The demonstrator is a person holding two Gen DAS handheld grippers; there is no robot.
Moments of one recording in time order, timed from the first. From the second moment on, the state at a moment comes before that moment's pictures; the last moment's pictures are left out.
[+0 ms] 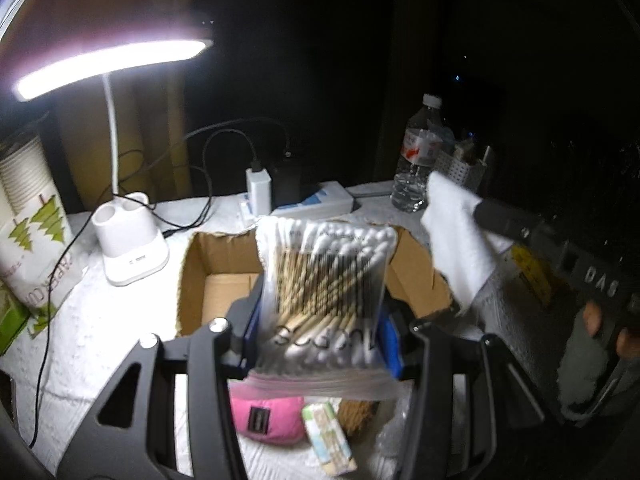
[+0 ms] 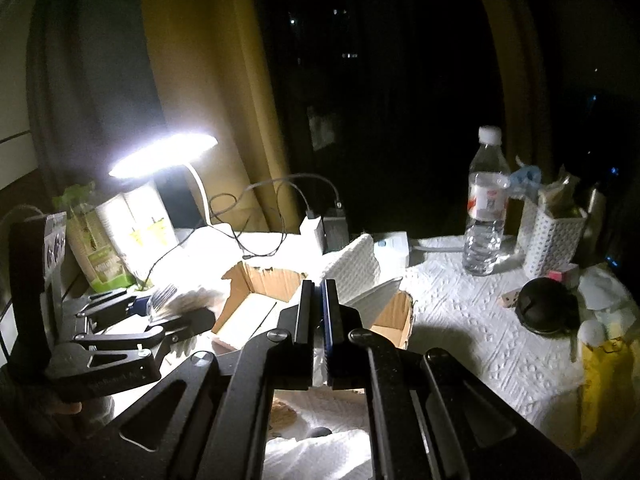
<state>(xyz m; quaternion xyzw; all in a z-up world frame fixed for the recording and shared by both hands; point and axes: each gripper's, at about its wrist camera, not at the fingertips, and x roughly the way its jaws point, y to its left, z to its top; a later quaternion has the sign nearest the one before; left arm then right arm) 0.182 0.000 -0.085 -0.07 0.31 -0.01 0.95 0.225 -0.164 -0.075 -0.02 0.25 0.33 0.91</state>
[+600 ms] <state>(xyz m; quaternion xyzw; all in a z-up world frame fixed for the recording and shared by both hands) 0.237 -0.011 -0.121 -0.08 0.35 -0.01 0.93 0.281 -0.150 -0.134 -0.02 0.31 0.34 0.89</state>
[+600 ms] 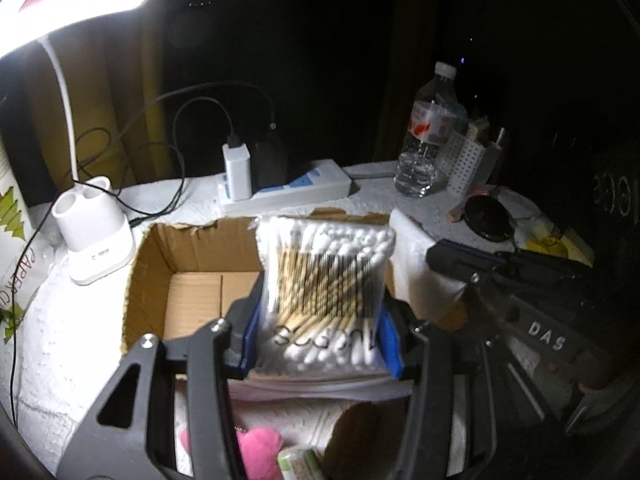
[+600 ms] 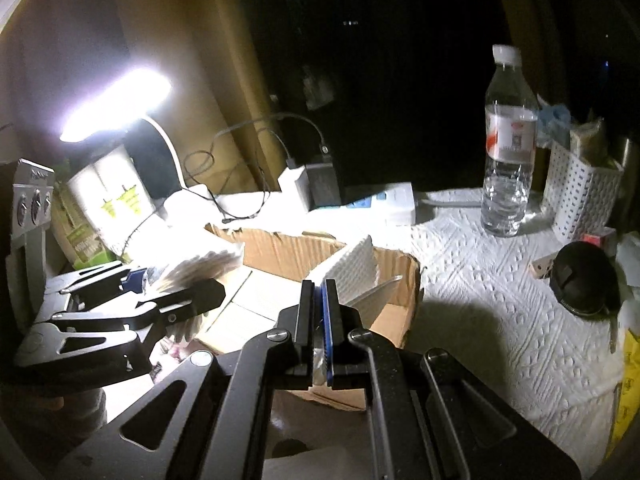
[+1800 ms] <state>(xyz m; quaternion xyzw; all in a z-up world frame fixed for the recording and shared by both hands) 0.240 -0.011 -0.126 -0.10 0.38 -0.03 0.92 0.278 -0.160 -0.131 -0.05 0.33 0.28 0.90</state>
